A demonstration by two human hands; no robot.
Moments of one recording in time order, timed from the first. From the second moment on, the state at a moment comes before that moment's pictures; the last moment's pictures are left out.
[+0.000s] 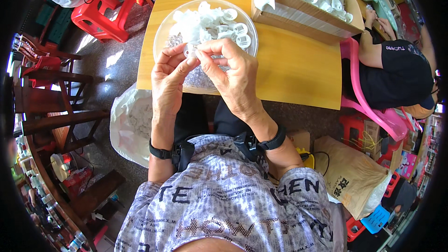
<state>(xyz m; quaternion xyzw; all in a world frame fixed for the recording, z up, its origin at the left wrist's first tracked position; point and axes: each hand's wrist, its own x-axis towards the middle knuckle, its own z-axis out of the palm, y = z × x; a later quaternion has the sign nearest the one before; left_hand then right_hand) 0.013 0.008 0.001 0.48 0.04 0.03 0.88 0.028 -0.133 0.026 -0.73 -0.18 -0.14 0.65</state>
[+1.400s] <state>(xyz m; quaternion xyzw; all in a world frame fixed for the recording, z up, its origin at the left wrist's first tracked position) 0.007 0.011 0.004 0.53 -0.09 0.09 0.84 0.030 -0.141 0.028 -0.71 -0.18 -0.09 0.68</state>
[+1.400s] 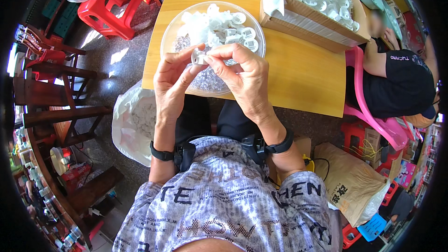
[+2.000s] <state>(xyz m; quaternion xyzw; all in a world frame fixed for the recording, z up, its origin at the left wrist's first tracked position) 0.008 0.009 0.003 0.59 -0.10 0.06 0.80 0.035 -0.163 0.031 -0.71 -0.15 0.03 0.69</state>
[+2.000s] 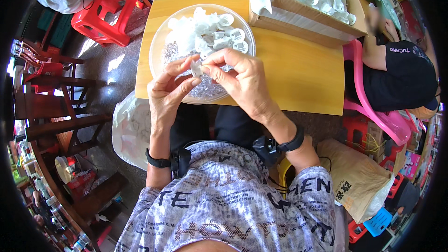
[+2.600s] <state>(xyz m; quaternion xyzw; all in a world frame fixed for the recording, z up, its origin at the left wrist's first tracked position) 0.057 0.009 0.001 0.92 0.00 0.18 0.36 0.106 -0.210 0.092 -0.87 -0.16 -0.29 0.36</state>
